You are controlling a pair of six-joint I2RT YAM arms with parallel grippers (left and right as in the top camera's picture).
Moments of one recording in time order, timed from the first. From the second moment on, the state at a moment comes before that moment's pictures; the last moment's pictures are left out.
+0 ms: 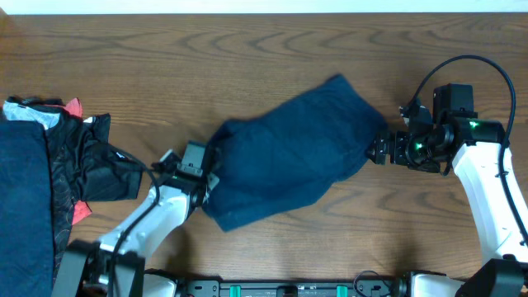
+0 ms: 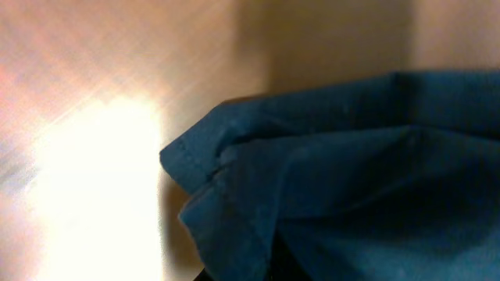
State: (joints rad) left arm -0.28 1.44 0.57 -0.37 -0.18 -1.11; right arm -0.07 1.44 1.09 -1.00 -0.34 0.06
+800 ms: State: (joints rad) left arm 0.01 1.51 0.80 0.05 -0.11 -0.67; right arm -0.07 1.44 1.09 -0.87 -0.33 0.06
